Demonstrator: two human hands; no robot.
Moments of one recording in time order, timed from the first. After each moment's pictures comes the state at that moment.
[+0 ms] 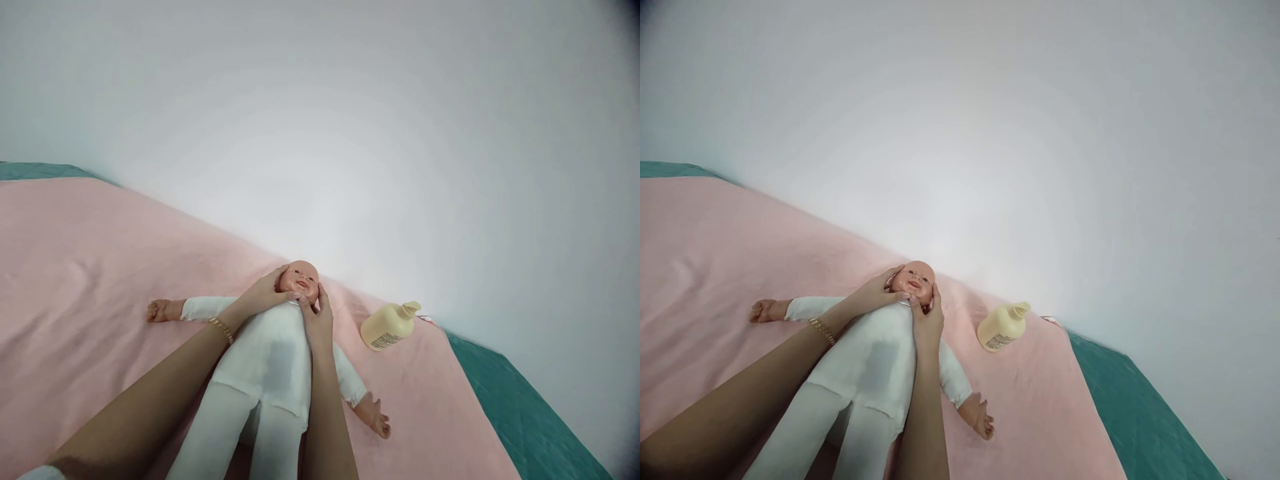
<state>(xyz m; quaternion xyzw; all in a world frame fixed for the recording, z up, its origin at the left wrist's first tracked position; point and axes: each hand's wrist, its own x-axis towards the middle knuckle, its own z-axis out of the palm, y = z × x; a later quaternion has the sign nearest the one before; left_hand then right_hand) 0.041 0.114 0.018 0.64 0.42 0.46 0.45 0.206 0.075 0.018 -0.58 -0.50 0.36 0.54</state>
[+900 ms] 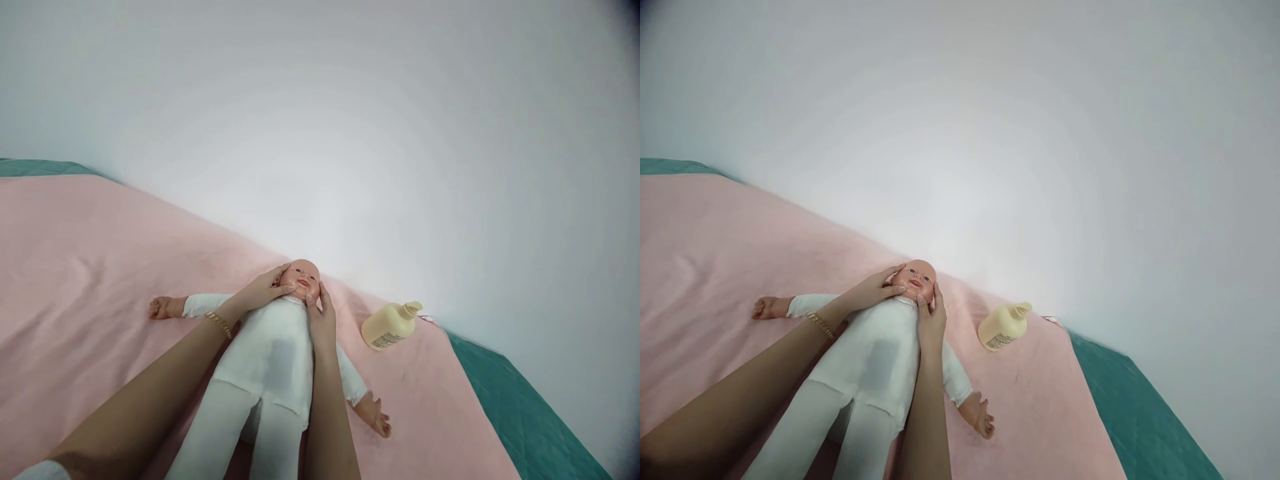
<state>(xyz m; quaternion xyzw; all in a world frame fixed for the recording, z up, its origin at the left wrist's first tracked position) 0.031 0.114 0.027 0.68 0.41 0.42 0.45 0.209 0.073 0.027 -0.56 -0.51 0.37 0.54</state>
